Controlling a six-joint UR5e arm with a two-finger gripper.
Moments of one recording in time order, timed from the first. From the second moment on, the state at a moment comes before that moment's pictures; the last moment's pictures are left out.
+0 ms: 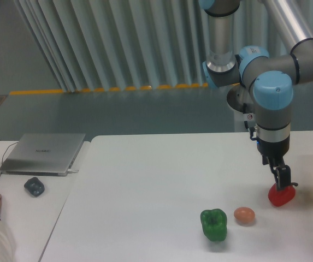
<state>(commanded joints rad) 2.36 -1.88 -1.48 -1.34 1.60 1.50</state>
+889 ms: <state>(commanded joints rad) 2.44 -1.86 -1.57 -1.20 1.58 1.48</state>
